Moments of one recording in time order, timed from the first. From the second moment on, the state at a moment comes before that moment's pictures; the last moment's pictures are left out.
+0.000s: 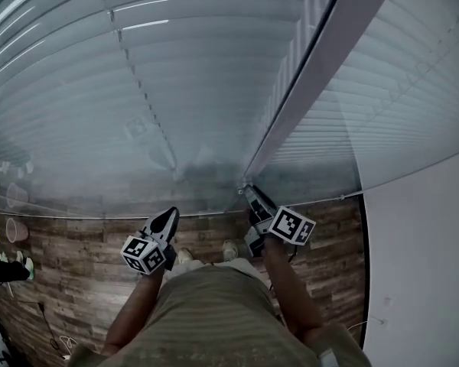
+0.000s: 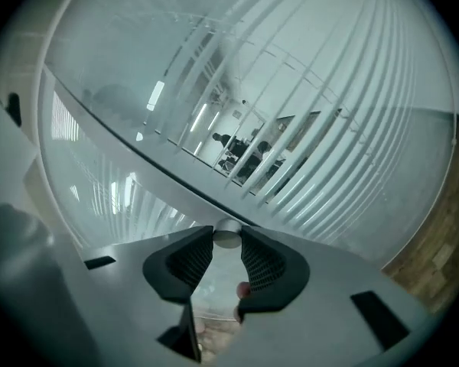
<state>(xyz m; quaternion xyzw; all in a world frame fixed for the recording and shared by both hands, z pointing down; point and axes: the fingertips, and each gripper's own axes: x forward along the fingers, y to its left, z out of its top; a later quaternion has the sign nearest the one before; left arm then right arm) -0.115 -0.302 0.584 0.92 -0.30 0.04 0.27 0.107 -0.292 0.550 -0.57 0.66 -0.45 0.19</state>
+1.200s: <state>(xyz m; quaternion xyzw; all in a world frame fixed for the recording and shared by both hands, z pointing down) -0.144 -0.307 0.607 0.92 -0.26 0.07 0.27 0.107 -0.293 0.555 -0.49 0.63 -0.48 0.37</state>
